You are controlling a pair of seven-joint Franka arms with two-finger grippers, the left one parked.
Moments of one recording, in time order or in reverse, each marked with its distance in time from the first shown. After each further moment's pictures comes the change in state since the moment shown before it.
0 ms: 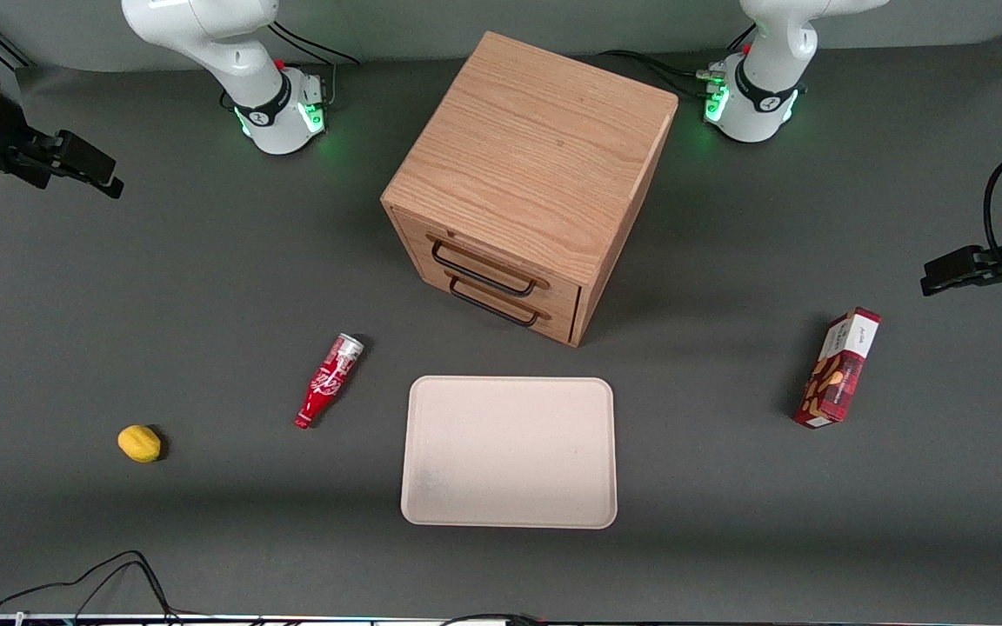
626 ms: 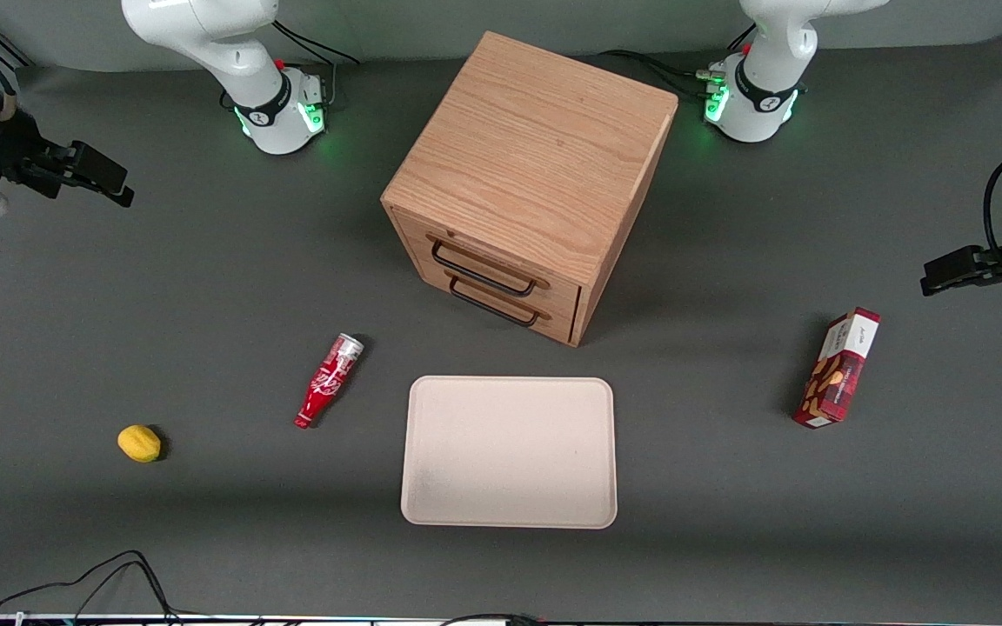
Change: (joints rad) arm 0.002 0.033 0.008 0.011 0.004 0.003 0.007
